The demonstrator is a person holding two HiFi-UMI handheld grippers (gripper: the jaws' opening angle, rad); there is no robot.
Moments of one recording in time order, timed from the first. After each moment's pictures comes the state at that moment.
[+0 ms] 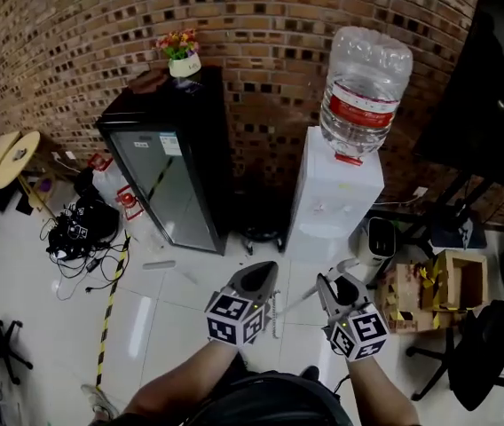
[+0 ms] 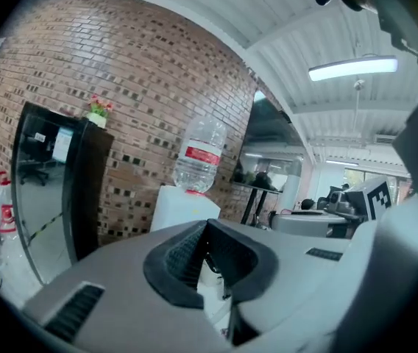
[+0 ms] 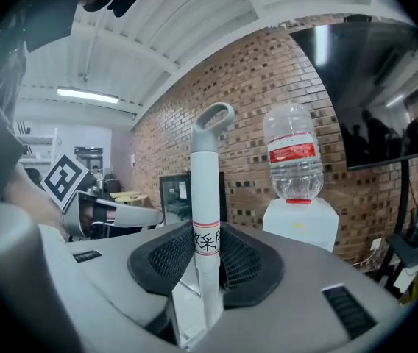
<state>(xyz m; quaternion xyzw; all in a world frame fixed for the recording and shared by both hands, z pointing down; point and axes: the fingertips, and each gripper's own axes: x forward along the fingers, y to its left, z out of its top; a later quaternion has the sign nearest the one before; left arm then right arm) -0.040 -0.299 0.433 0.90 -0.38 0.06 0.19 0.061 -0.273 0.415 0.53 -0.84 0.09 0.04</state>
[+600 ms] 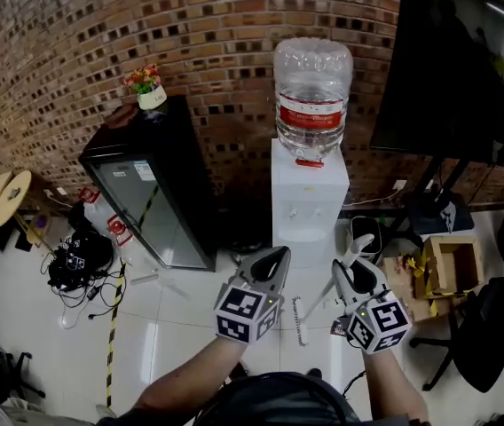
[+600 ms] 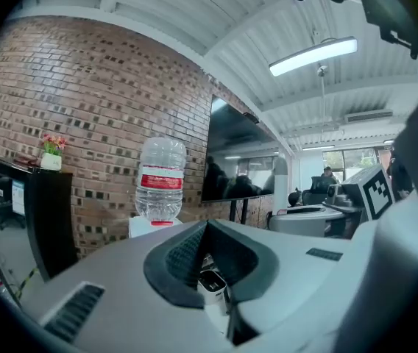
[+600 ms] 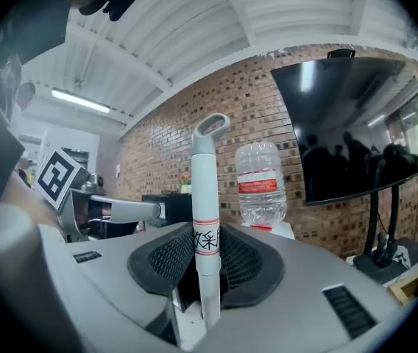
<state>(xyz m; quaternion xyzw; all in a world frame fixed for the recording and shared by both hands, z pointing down) 0.096 -0.259 0.321 0.94 -0.33 0.05 0.08 0.195 -0.225 0.318 0.59 -0.81 0.05 0.01</state>
